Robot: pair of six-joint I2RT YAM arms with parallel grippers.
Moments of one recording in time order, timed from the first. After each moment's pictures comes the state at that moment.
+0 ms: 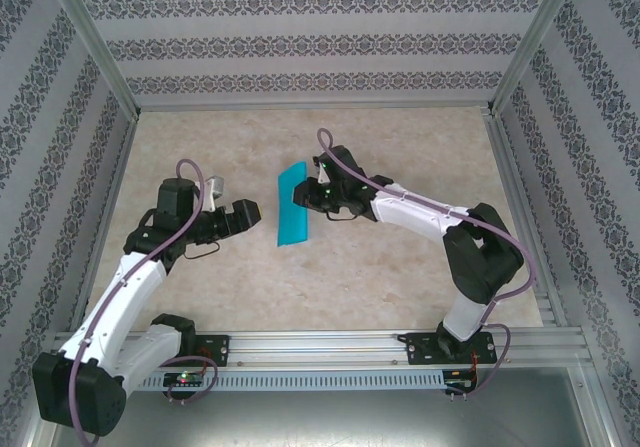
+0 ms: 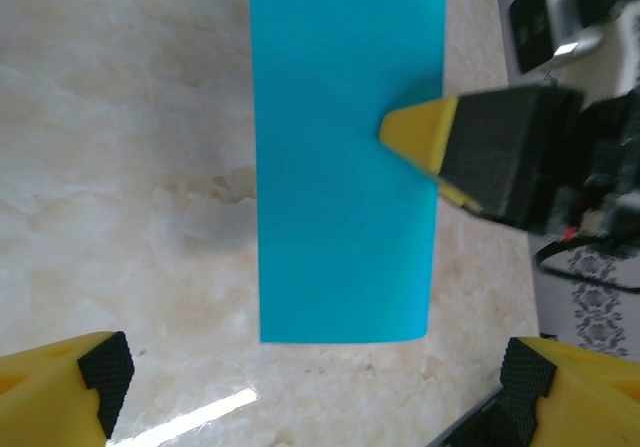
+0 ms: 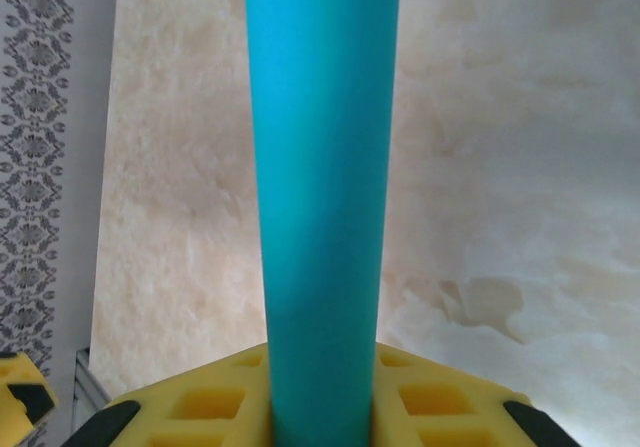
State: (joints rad) left arm -0.17 0.94 0.73 -0.52 0.55 -0.59; right arm 0.67 1.73 1.17 -0.18 -0.36 0.84
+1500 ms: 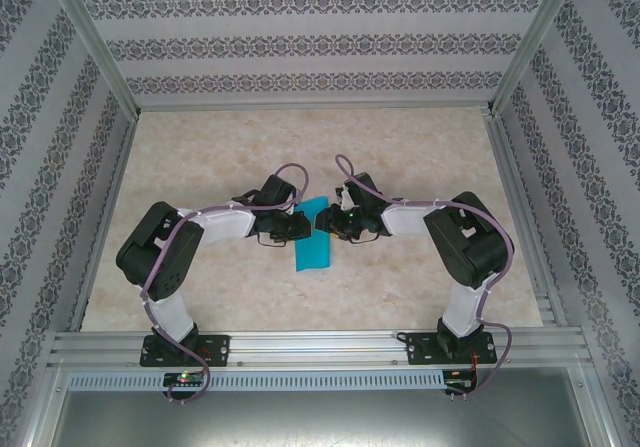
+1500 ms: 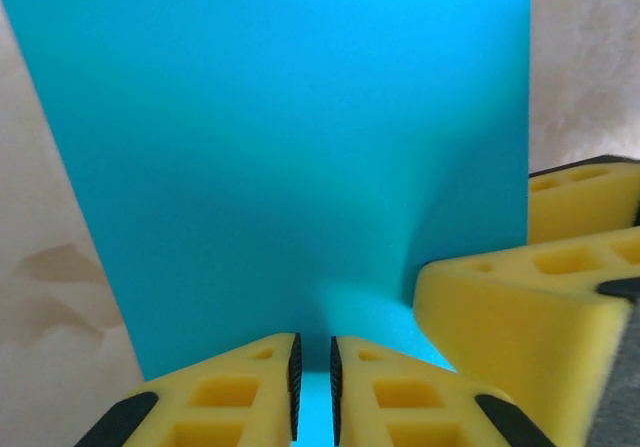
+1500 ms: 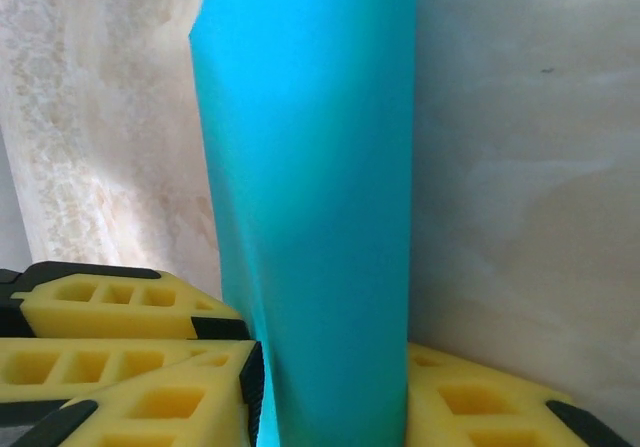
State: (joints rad) left arm -0.55 1.77 0.94 -0.21 0.36 -0.64; right arm 0.54 1.83 0.89 0.02 -0.54 0.83
